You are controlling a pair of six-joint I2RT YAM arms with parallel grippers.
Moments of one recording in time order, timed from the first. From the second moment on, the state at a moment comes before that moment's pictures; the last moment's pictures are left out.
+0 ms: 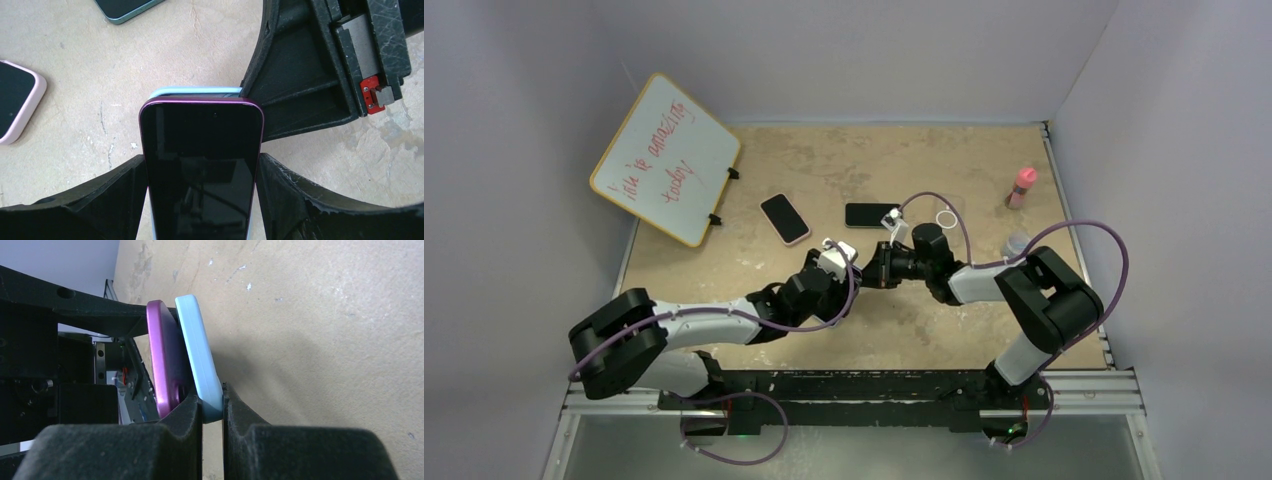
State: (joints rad) left arm -1.02 1.35 0.50 0.34 -0.34 -0.22; right arm 0.57 1.63 0.54 0.60 -0.66 0.71
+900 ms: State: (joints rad) left arm -1.02 0.98 0.41 0.34 -0.28 -0.23; right arm 0.58 1.61 0.61 0.43 -0.58 0.63
